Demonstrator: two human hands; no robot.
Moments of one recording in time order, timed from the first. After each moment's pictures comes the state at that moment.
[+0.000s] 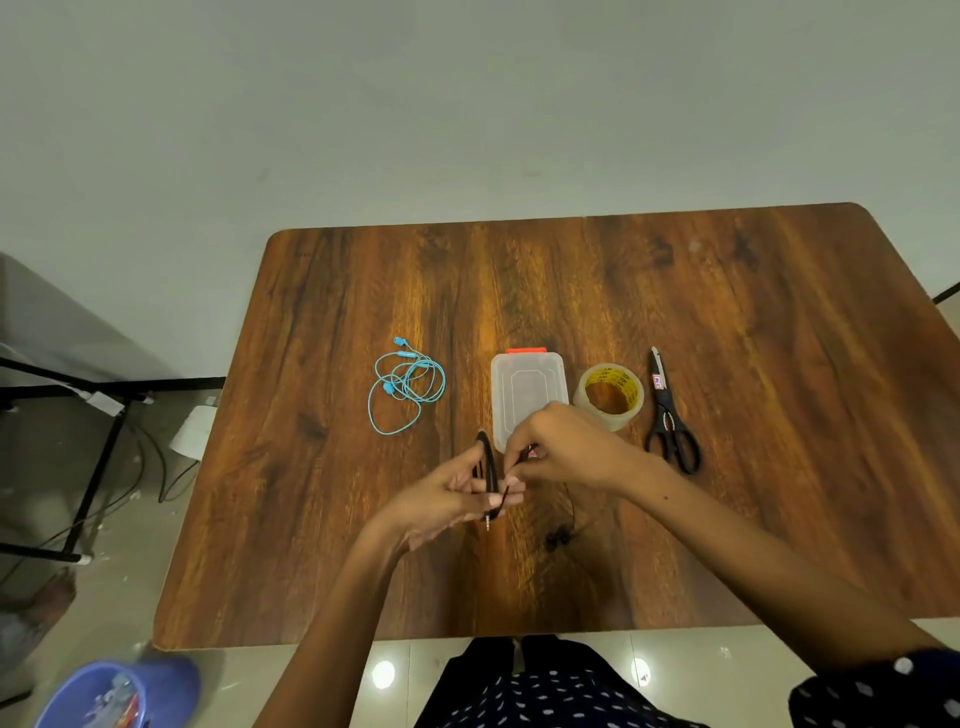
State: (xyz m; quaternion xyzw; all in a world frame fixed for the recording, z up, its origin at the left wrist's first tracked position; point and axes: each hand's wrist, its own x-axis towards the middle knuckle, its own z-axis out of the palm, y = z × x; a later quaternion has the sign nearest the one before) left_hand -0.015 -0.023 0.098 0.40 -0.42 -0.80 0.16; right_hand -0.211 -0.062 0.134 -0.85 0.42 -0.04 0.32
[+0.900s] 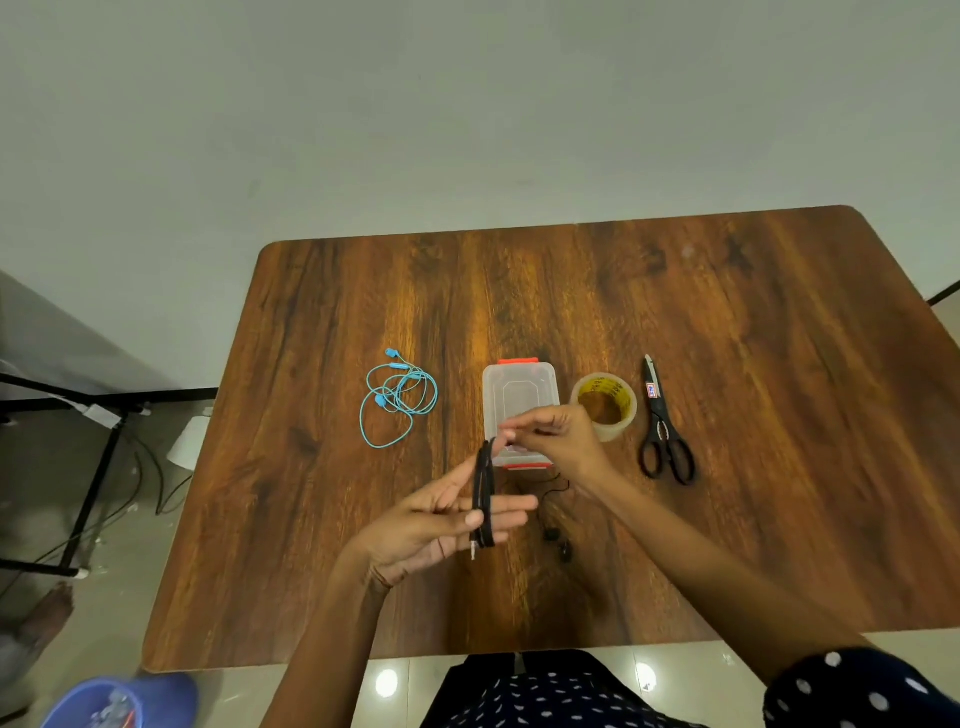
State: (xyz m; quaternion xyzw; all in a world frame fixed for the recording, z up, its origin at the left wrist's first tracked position) left_hand -0.009 -0.019 0.114 0.22 -0.35 -0.89 0.20; right_hand -0.219 -0.066 0.074 -0.50 0.50 -0.41 0.58
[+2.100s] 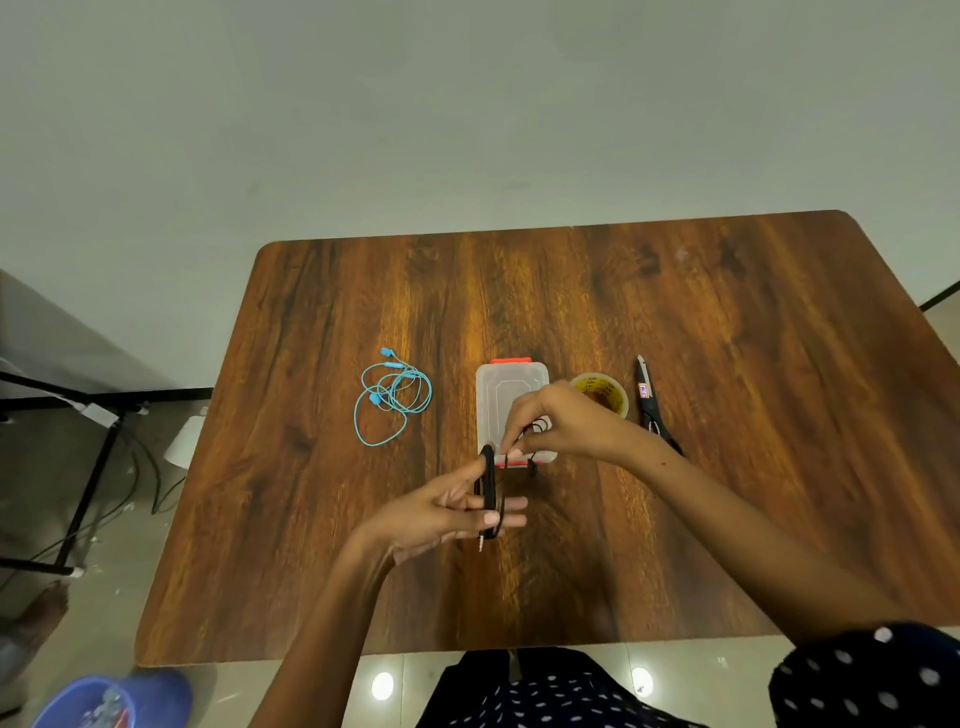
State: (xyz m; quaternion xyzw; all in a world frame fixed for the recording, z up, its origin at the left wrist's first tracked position) left_hand -0.027 -0.026 0.112 0.35 -0.45 -0.81 0.13; right_hand -0.241 -0.091 0.137 -0.79 0.39 -0.13 0.45
